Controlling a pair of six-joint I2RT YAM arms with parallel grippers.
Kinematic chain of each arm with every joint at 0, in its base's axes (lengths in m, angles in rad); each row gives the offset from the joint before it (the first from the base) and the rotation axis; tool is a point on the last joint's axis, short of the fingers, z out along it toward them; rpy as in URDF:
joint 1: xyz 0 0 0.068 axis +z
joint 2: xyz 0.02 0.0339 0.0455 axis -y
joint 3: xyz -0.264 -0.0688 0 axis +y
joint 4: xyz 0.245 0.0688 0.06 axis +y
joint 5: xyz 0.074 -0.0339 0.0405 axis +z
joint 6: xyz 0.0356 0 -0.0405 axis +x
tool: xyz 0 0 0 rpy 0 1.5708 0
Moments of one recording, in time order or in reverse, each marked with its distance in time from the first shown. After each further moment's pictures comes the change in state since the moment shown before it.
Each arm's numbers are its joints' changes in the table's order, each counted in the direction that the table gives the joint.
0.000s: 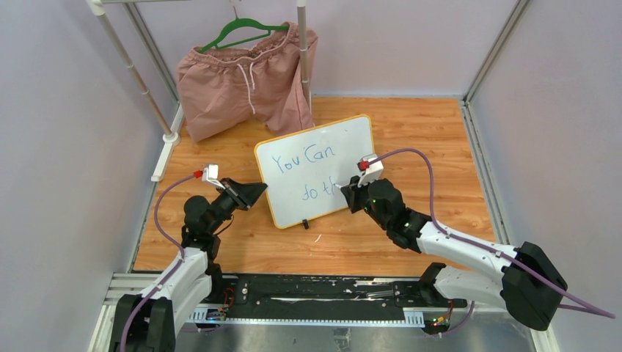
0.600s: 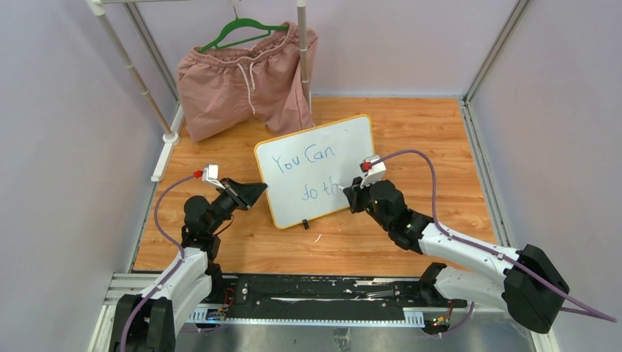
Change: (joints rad) left arm 0.000 0.000 0.000 0.000 0.000 0.000; right arm -0.008 0.022 0.015 0.016 -0.006 0.010
